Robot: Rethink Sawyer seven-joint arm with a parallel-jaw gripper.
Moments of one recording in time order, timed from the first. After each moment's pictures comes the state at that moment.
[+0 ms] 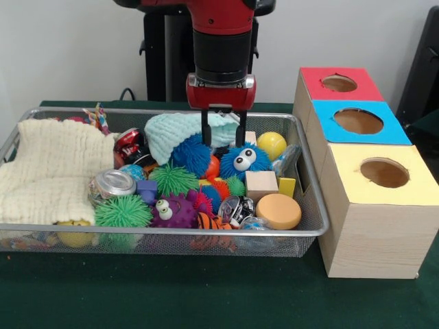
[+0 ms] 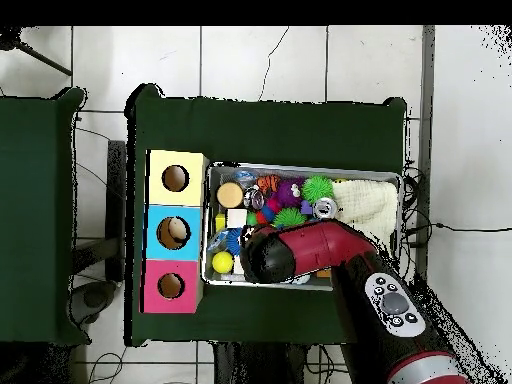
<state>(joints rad) -0.54 -0.67 0.39 1.82 -0.60 0.46 2.08</state>
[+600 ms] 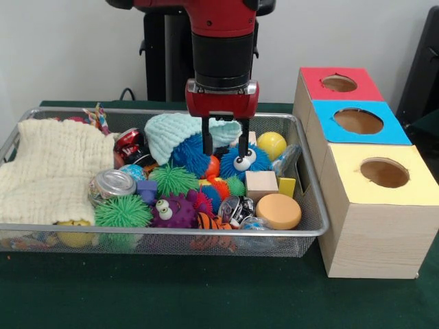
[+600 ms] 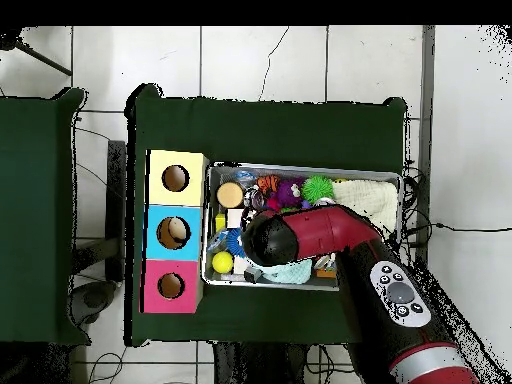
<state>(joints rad) -0.55 -0.66 0.41 1.74 -0.57 0.49 2.08</state>
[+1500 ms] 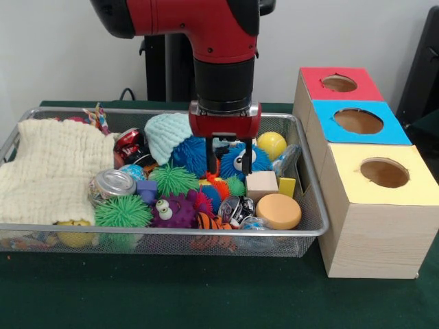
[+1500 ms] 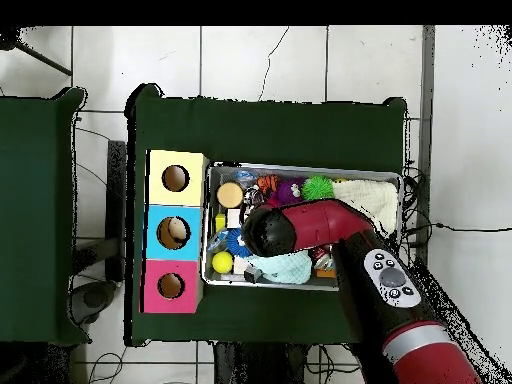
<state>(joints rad) -0.54 -0.57 0.41 1.68 -0.57 0.49 2.08</state>
